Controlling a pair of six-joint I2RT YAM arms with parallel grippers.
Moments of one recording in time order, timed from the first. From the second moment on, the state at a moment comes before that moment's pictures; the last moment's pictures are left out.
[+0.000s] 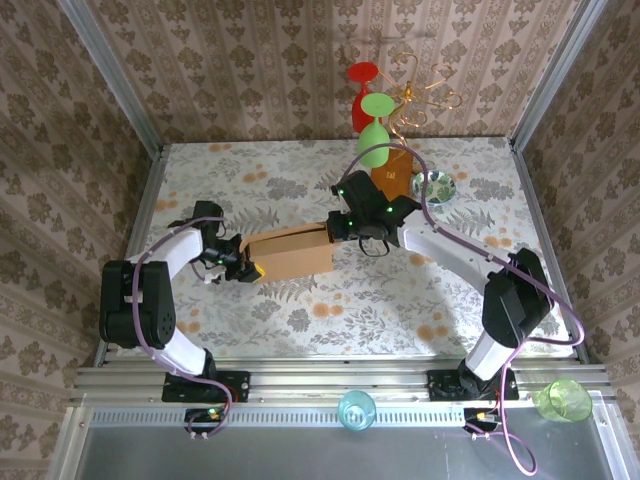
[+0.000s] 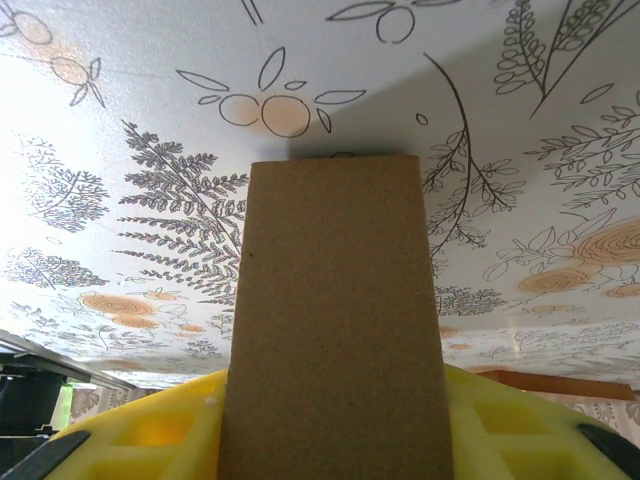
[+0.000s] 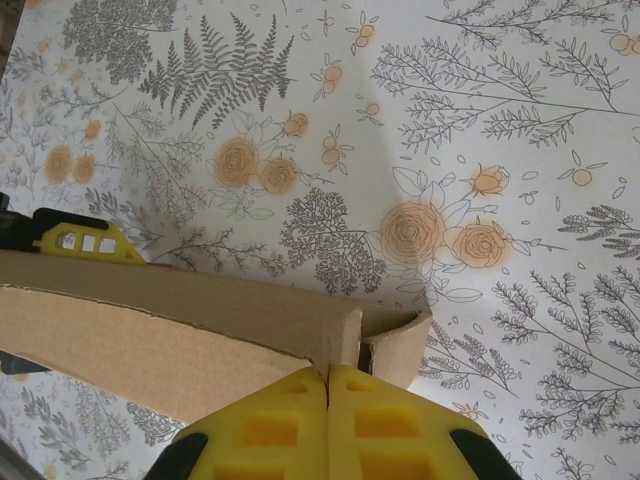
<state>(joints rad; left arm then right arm) -0.10 1.58 0.91 -0.70 0.65 -1.89 0.67 1.66 1.36 -0.57 -0.08 0.50</state>
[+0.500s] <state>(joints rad) -0.09 1.58 0.90 -0.66 0.65 -1.88 0.71 1.61 1.24 -0.45 0.03 0.50</state>
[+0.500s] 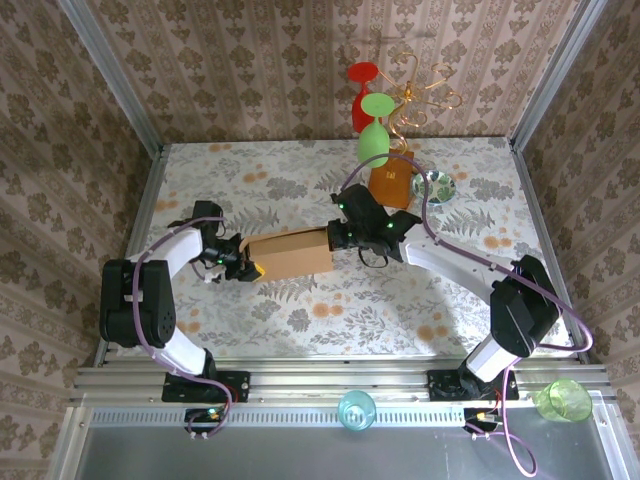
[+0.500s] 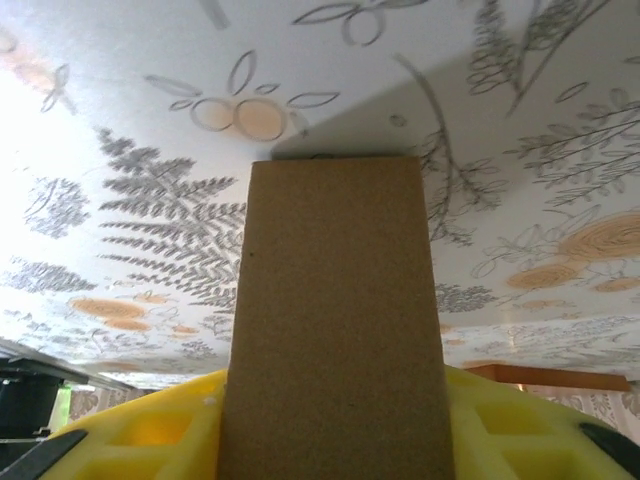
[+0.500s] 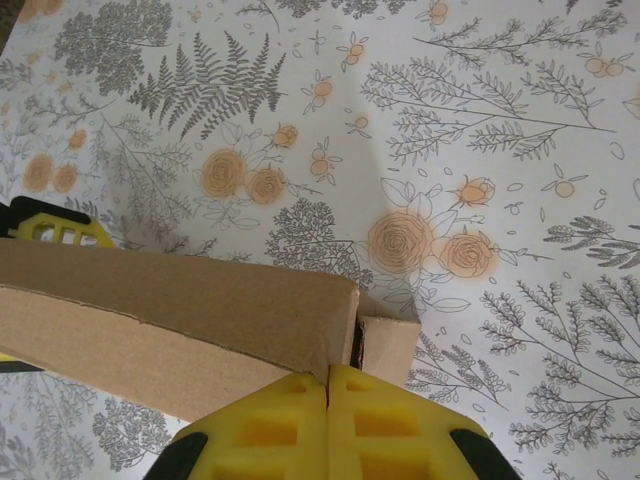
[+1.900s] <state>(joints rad) -0.20 1.19 1.17 -1.00 0.32 0.07 0.71 1.64 1.29 -0.52 0.10 0.49</state>
